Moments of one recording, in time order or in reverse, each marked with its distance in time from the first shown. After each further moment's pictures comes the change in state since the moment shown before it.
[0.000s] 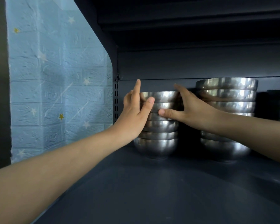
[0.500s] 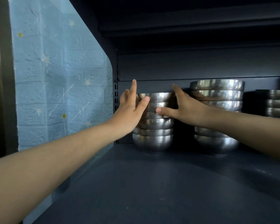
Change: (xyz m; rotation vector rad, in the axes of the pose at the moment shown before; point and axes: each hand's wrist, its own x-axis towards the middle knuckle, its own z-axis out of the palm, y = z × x) left_hand -0.003 0.007 -0.015 0.136 -0.054 -0.076; right_hand -0.004 -0.007 -0.007 -0.086 -0.061 0.062
